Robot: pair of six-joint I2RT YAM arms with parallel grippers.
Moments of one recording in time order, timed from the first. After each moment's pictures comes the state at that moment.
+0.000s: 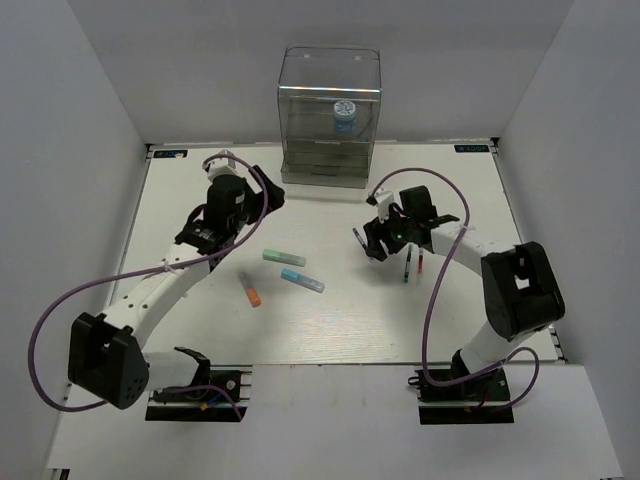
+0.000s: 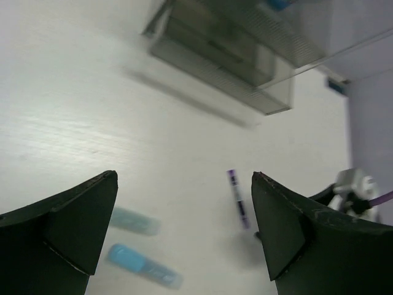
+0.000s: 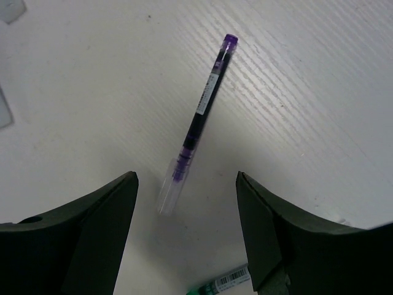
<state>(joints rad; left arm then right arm) -0.44 1.27 0.95 -0.03 -0.17 -0.77 0.36 1.61 0.93 -0.19 -0.44 -0.29</state>
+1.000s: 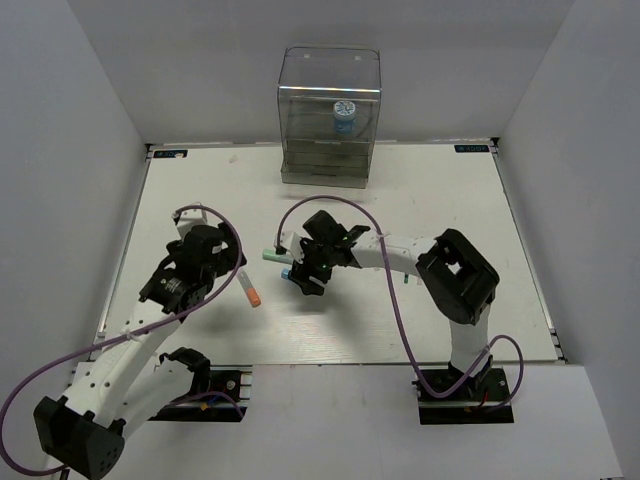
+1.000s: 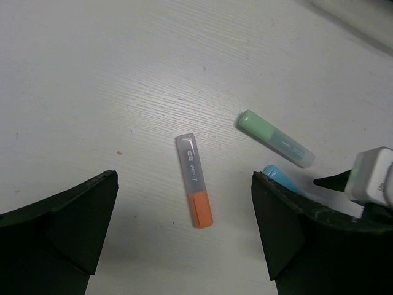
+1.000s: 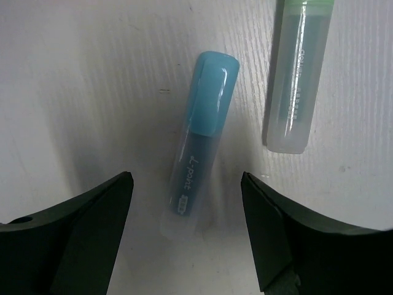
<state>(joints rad) -0.44 0.84 0.76 -0.62 -0.47 -0.60 0.87 1.92 1.25 -0.32 -0.39 -0.44</state>
